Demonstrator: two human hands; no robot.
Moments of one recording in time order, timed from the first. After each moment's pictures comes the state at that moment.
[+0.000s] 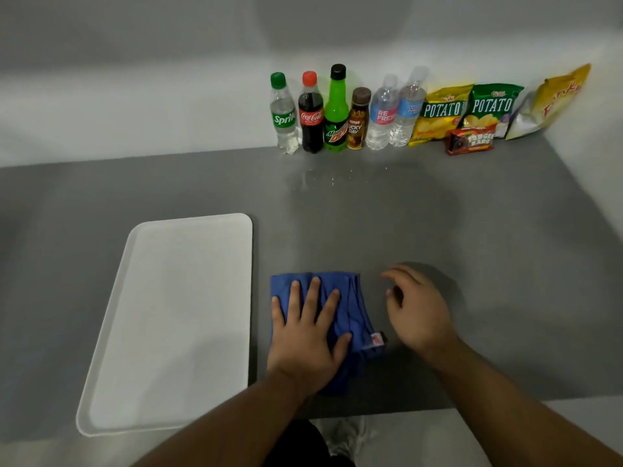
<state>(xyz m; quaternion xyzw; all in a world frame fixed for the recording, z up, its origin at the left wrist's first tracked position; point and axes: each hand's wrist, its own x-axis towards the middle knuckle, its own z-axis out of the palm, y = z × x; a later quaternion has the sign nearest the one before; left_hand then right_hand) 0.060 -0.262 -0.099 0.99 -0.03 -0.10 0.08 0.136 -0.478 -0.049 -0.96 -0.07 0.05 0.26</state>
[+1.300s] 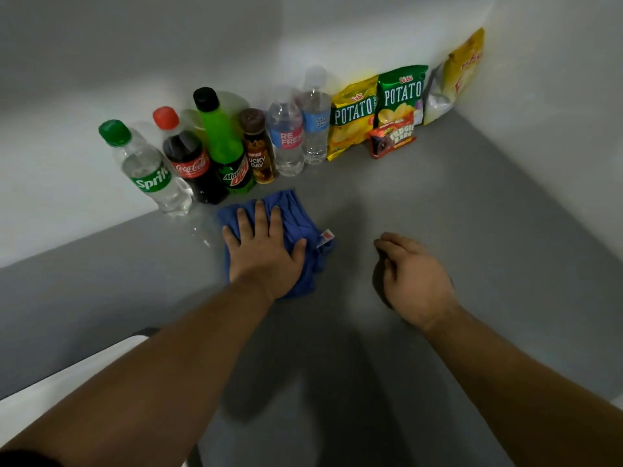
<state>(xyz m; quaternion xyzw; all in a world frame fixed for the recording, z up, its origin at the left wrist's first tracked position) 0.380 -0.276 -0.097 0.99 -0.09 -0.07 0.04 0.269 -0.511 -0.045 -0.97 0.09 0.04 0.20</state>
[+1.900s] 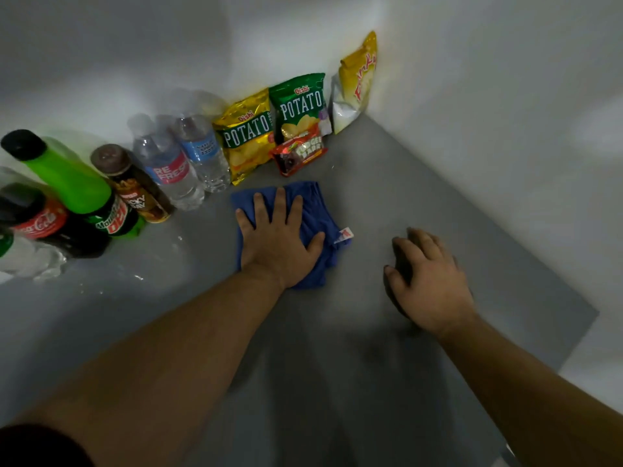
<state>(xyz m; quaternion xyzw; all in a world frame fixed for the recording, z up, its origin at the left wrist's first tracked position) 0.422 -0.460 -0.094 0.97 -0.24 -0.07 0.03 0.248 -0.662 -0.055 -0.97 0.22 0.04 0.13</state>
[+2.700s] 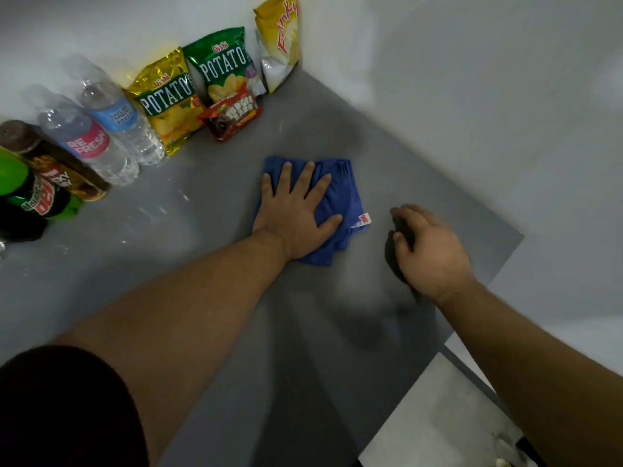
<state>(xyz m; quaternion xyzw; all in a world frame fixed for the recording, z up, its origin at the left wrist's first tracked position) 0.353 -0.548 -0.090 0.91 -0.41 -0.08 0.01 0.162 -0.720 -0.052 -0.94 0.28 0.00 0.21</state>
